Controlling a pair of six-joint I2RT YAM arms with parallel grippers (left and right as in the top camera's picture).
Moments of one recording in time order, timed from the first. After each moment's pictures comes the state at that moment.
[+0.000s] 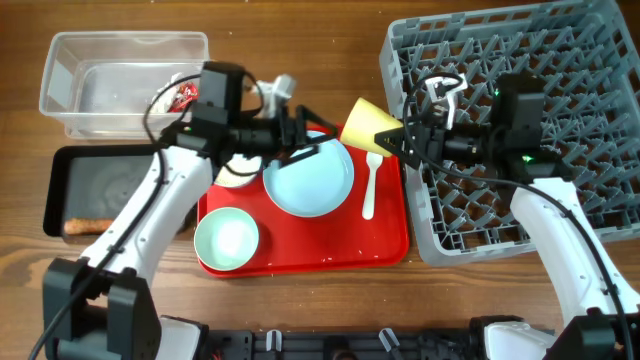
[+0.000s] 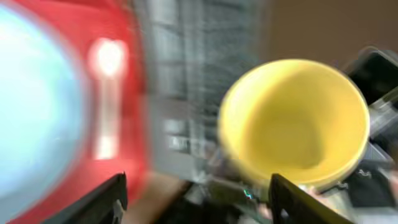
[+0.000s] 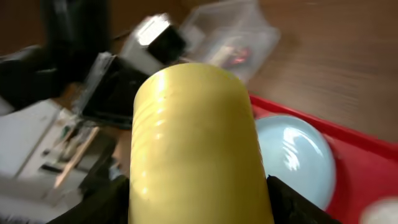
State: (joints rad) left arm -0.23 1.56 1.12 -0.49 0.93 -0.66; right arm 0.06 1.39 0.94 -0.28 -1.06 0.15
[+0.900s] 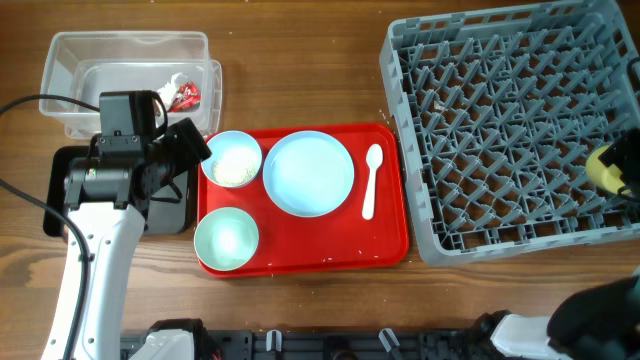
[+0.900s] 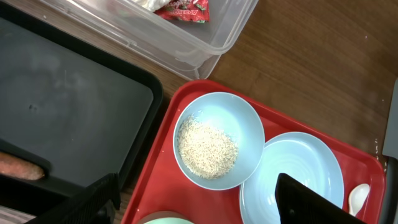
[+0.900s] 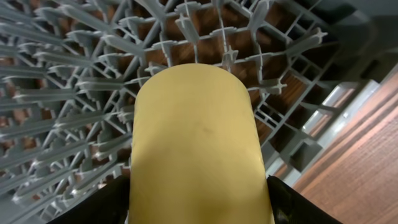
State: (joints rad) left arm 0.02 1.25 1.11 -0.87 0.00 -0.48; right arm -0.68 1.57 1.46 -1.13 -0.05 0.16
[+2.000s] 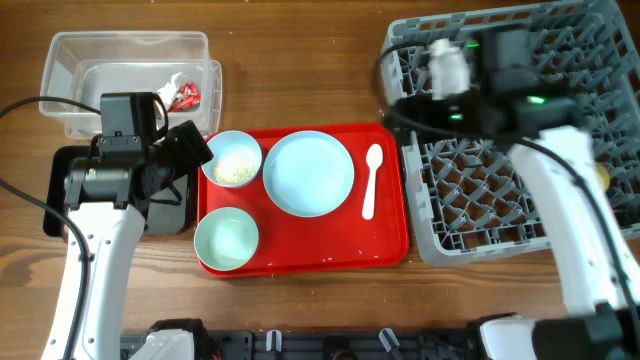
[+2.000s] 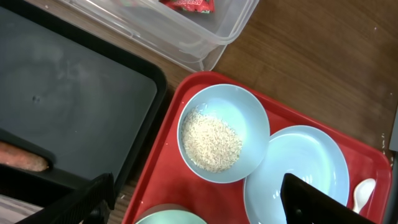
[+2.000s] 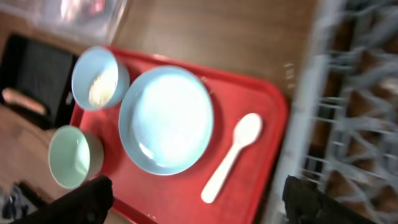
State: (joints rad) left arm 0.02 1.25 1.11 -0.90 0.00 -0.48; right arm 0.23 1.56 1.51 -1.03 -0.40 0.01
